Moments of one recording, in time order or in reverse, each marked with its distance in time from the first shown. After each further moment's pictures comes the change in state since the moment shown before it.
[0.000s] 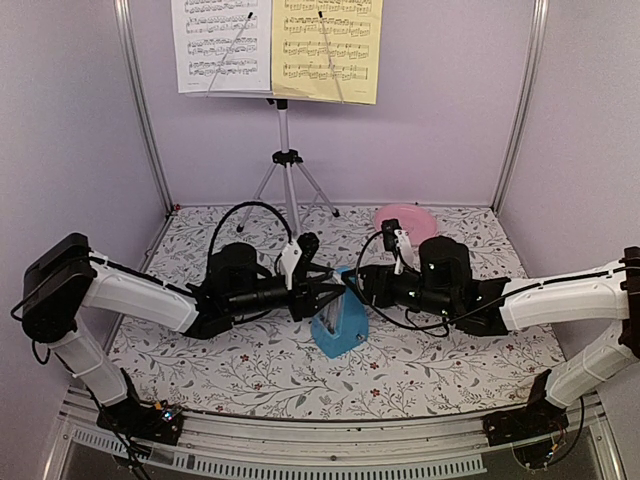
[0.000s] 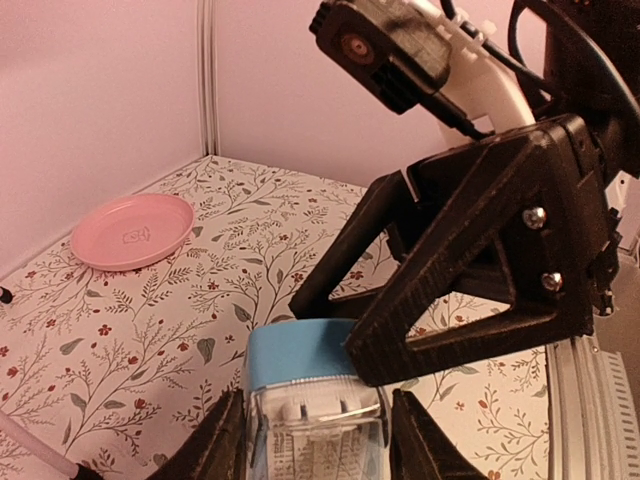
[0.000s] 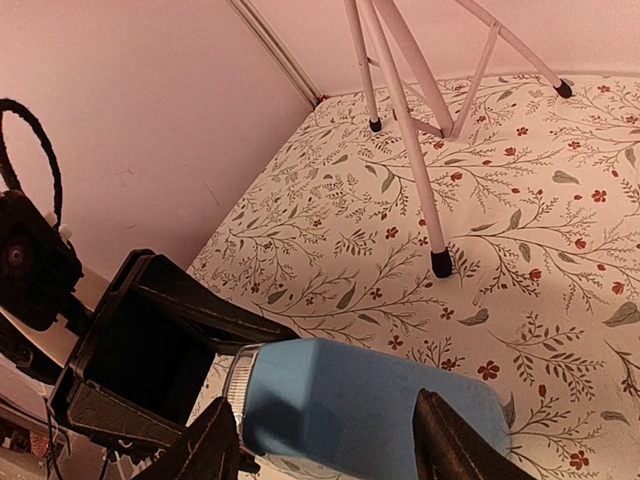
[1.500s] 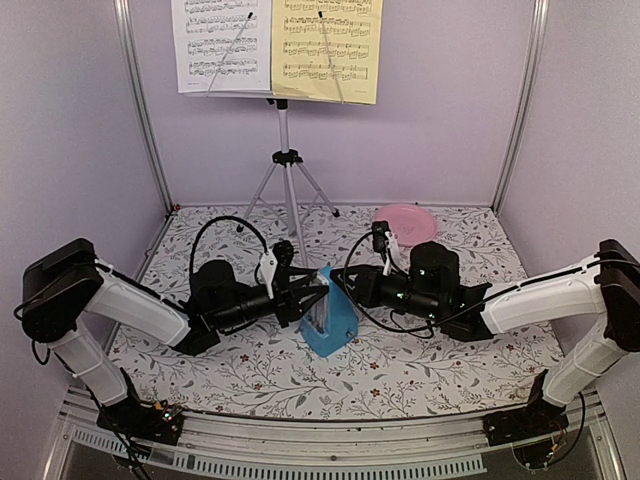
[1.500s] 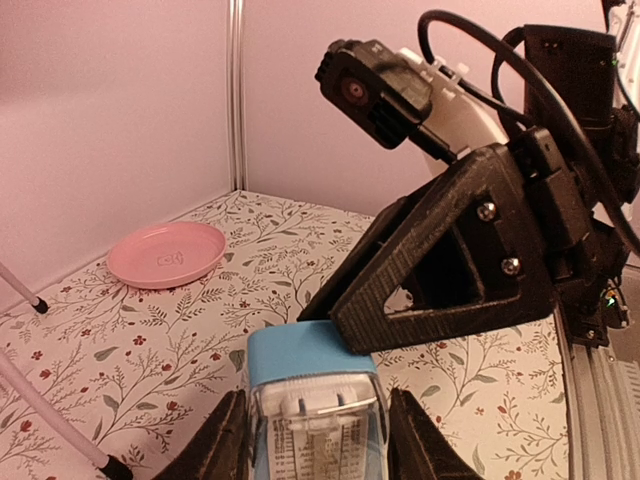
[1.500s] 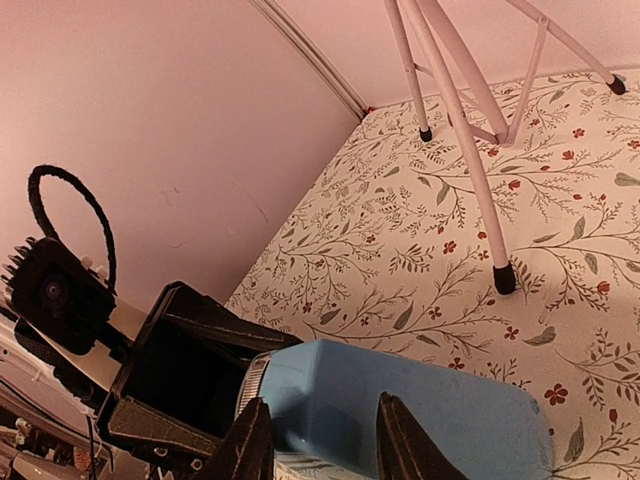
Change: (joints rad) left arm 0.016 -0.005 -0.174 0.298 -0.035 0.004; right arm 0.007 0.123 -0.005 0.195 -0.055 0.079
